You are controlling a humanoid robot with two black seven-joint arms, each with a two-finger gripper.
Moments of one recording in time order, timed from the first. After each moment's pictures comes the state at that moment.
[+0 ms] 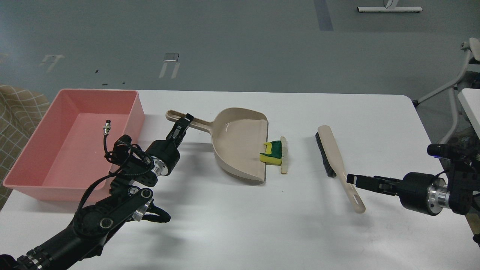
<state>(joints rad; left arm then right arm) -0.33 0.26 -0.82 -1.14 1.19 0.29 -0.14 0.66 -1.00 0.26 1.62 -1.25 0.22 0.04</state>
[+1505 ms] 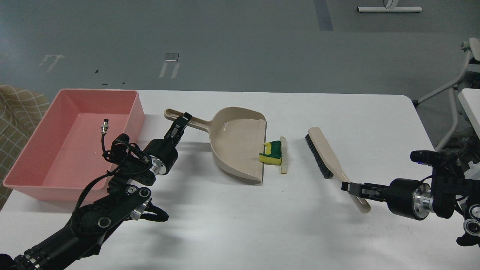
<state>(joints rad) -0.33 0.27 -0.82 -1.14 1.19 0.29 -0.15 0.66 -0.94 0.22 1.58 -1.26 0.22 0.01</state>
